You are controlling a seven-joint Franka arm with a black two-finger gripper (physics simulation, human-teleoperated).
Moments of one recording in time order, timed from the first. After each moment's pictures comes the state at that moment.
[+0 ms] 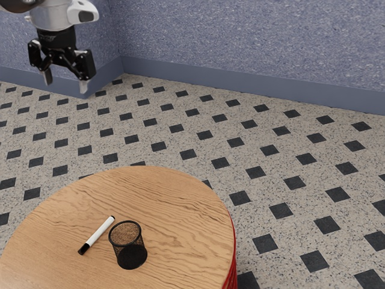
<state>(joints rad) -0.18 -0.15 0.18 -1.60 0.21 1.43 -0.20</state>
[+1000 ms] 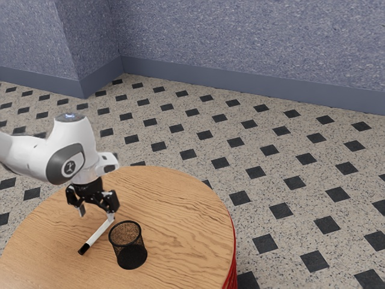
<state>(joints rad) -0.03 -0.02 0.16 -2.50 0.05 2.43 -0.15</state>
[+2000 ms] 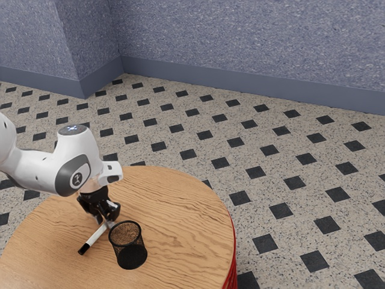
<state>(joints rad) -0.04 0.08 0.16 -2.50 -0.03 2.58 0.07</state>
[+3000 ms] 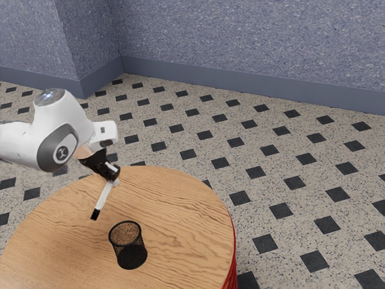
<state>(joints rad) -0.10 -0.19 0.16 -2.50 0.03 2.62 0.15</state>
